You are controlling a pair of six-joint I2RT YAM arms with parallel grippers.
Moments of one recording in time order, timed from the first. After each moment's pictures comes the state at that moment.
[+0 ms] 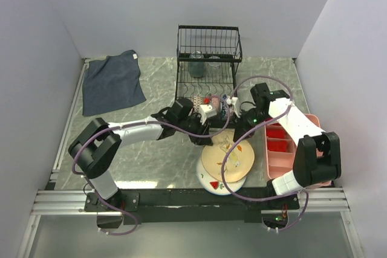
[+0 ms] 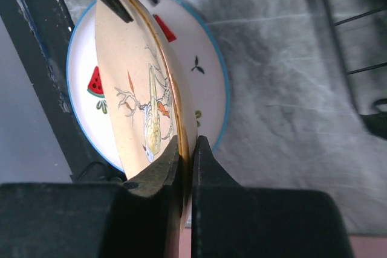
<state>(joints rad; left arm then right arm) -0.81 1.69 0.97 0.07 0.66 -0.13 0.20 1.47 1.06 -1.07 -0.72 -0.80</state>
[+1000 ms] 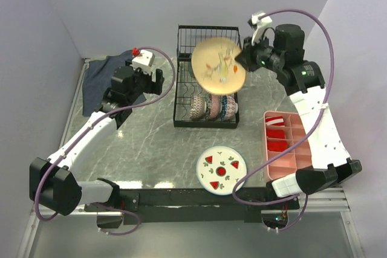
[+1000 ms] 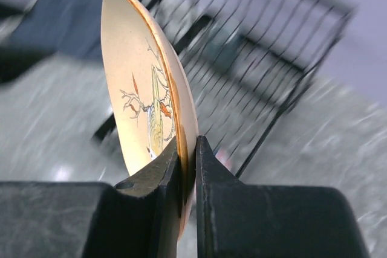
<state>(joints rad) -0.39 1.26 1.05 0.01 -0.01 0.03 0.27 1.42 1.83 -0.81 -0.36 -0.11</state>
